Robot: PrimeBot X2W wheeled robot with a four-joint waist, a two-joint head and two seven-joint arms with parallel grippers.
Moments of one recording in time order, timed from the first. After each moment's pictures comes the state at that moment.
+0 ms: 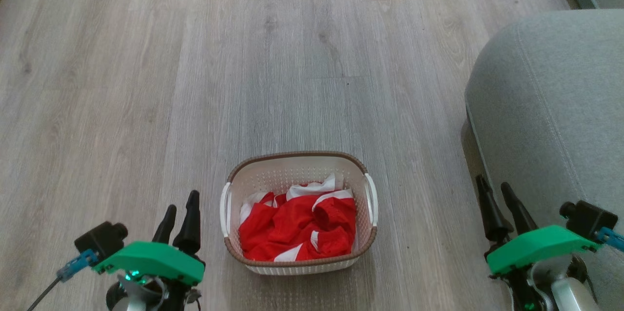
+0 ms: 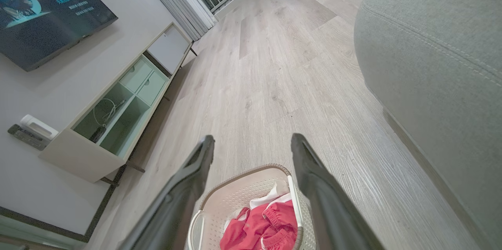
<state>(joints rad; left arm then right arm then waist) -0.04 0.04 -0.08 0.30 -0.82 -0.02 -0.09 -0.03 -0.10 0.02 0.28 0.73 0.13 -0.08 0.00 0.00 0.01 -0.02</state>
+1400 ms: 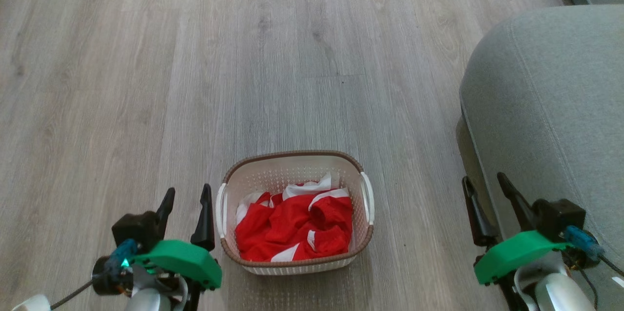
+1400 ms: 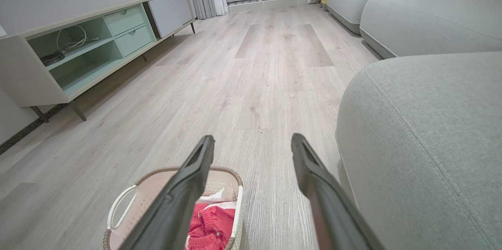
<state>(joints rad) -0.06 0.04 -0.12 0.30 -0.31 0.03 -0.20 -0.04 -0.13 0.06 0.30 0.28 0.13 -0.20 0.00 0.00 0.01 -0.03</state>
